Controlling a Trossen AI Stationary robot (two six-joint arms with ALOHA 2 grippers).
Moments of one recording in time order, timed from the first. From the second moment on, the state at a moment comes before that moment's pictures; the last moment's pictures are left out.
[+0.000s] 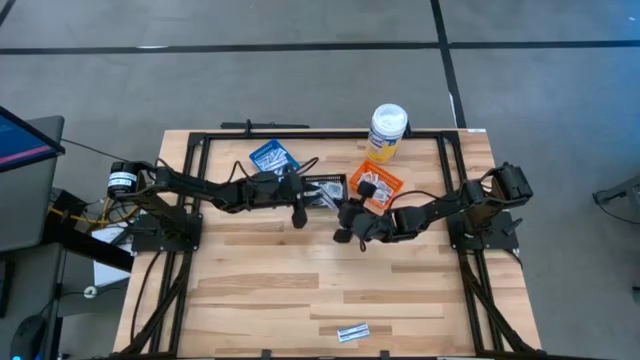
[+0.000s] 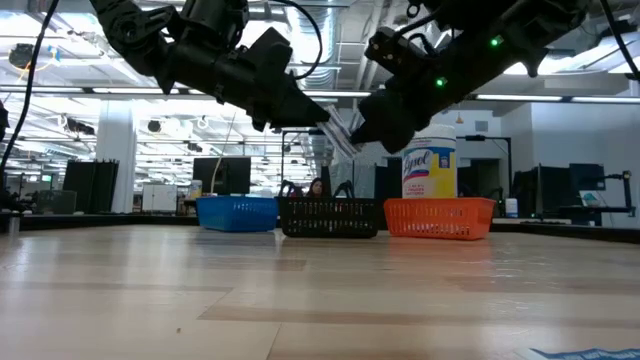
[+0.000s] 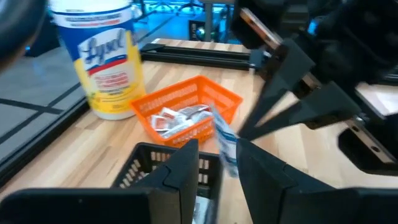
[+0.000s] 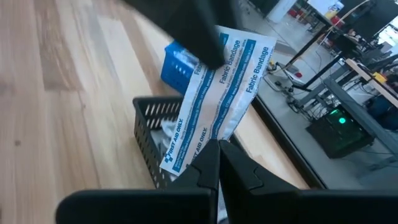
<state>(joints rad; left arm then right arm) 0.09 1.38 0.67 0.61 -0.13 0.02 0.19 1.68 0.81 0.32 0.84 -0.10</state>
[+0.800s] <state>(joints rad) 0.09 1.38 0.67 0.56 -0.07 0.17 0.16 1.67 0.81 0.21 0.73 0.05</state>
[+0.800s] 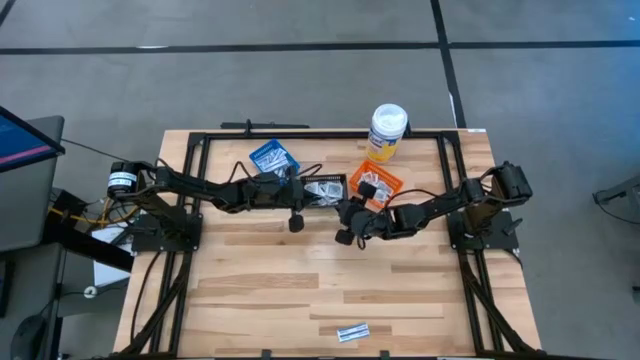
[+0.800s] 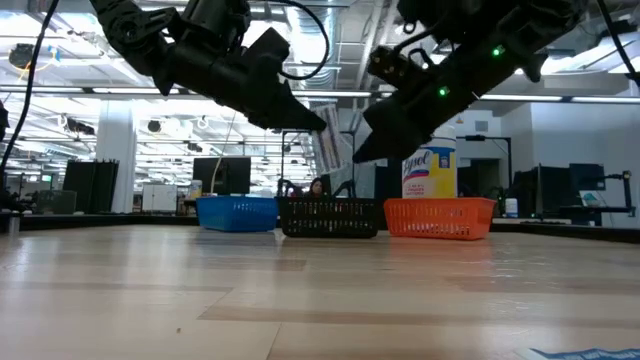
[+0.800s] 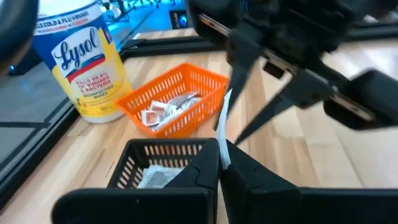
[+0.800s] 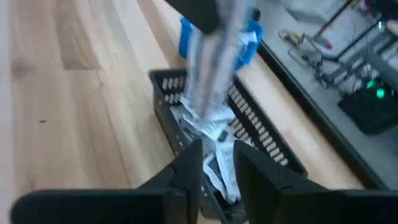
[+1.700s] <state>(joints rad) 0.51 1.17 0.67 0.04 -0.13 -0.09 0.14 1.67 0.81 0.16 0.62 0.18</state>
